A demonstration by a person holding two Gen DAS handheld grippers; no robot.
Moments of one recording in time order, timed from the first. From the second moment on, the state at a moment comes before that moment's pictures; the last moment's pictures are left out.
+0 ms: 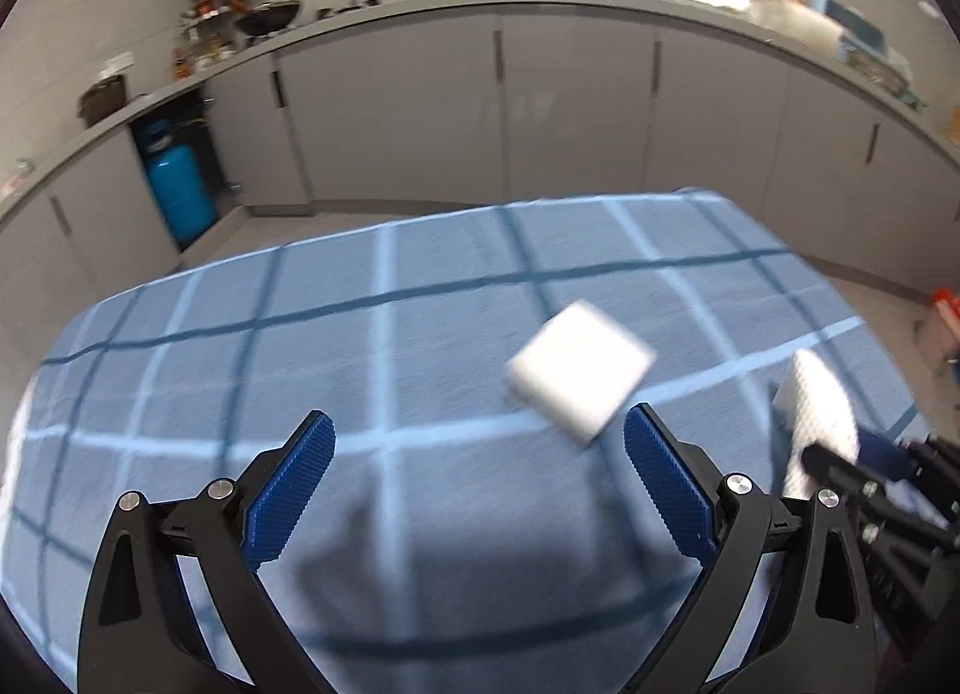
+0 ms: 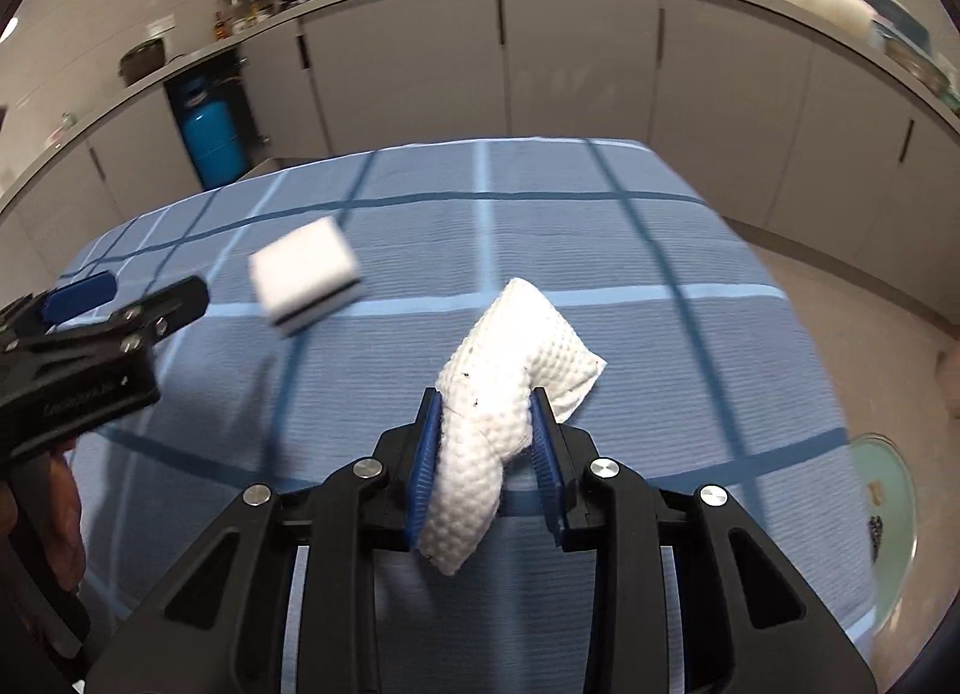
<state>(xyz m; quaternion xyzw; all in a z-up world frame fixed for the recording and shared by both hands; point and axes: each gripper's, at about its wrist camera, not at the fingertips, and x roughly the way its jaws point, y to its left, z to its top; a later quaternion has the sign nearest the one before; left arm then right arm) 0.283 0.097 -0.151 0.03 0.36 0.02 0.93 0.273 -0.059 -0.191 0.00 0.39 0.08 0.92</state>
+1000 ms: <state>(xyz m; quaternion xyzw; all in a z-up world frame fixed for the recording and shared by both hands) 0.327 0.067 -0.192 0.04 0.42 -0.02 0.91 0.278 -0.084 -0.204 0.02 0.39 0.09 0.92</state>
